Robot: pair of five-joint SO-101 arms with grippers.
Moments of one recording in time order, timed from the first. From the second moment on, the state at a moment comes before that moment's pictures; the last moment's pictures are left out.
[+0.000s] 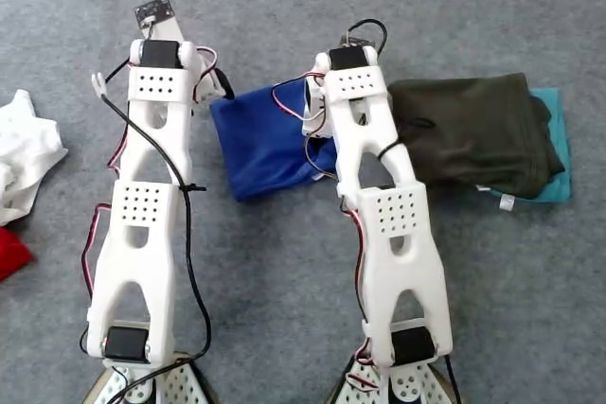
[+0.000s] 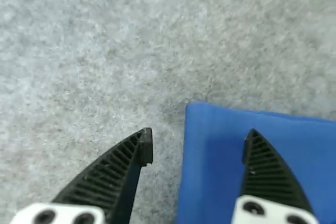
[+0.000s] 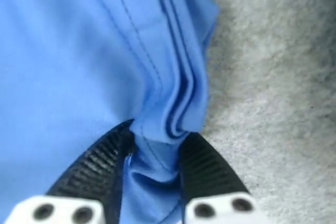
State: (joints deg) left arm -0.9 71.9 -91.8 100.1 24.7; right arm -11.8 62.9 -55.9 98.7 -27.3
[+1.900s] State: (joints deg) left arm 4.0 70.0 -92.4 83.6 25.1; right arm -10.1 40.7 -51.4 100.5 -19.5
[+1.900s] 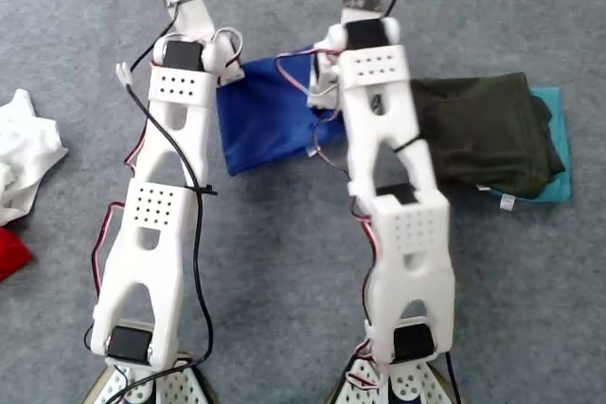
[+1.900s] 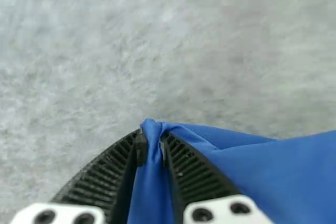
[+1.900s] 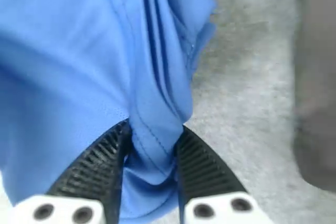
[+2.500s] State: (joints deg) left arm 24.4 62.3 -87.8 57.3 25.4; right arm 17.3 10.1 -34.6 99.9 -7.0
